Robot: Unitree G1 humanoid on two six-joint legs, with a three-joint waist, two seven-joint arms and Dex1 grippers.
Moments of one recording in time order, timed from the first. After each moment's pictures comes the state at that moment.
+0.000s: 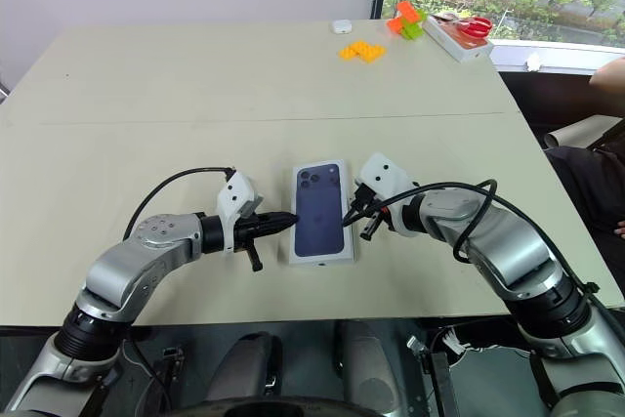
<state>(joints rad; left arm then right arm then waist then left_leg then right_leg) -0.27 0.51 -0.21 -0.37 -0.41 0.71 -0.72 -0.45 -0.80 0.25 -0.48 0.47 1.03 0.55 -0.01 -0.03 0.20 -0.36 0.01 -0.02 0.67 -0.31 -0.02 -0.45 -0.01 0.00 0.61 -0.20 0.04</state>
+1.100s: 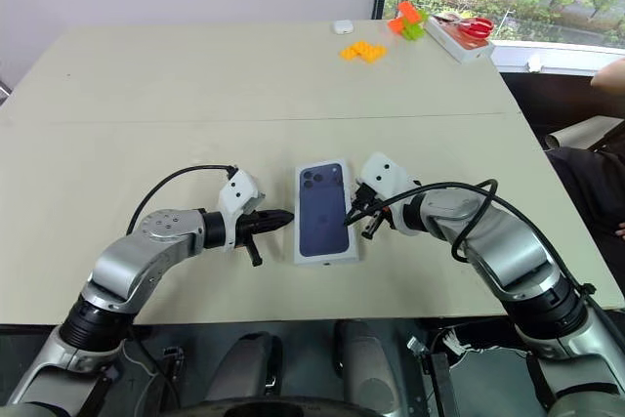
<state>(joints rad) -0.31 0.49 -0.23 -0.31 -0.36 0.73 -0.71 -0.45 -0.78 0.24 -0.48 0.40 1.04 0.58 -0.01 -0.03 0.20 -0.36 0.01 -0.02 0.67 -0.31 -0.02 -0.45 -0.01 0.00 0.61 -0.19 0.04</state>
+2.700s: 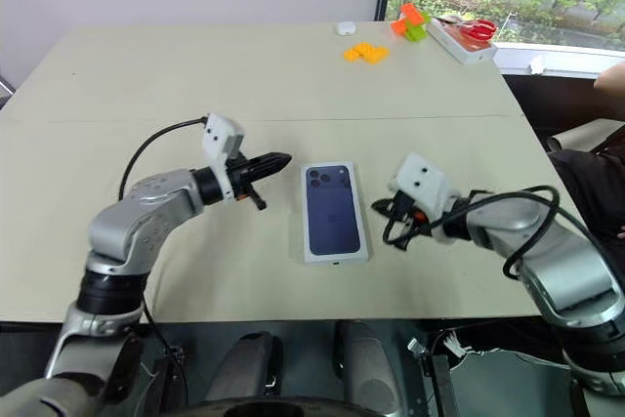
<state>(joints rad) -0.55 0.32 -0.11 -0.11 -0.40 0.75 -0.57 -0.23 -0.89 0.03 -0.63 0.50 0.91 0.80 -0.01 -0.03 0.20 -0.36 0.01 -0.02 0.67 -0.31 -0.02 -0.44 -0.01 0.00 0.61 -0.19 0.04</state>
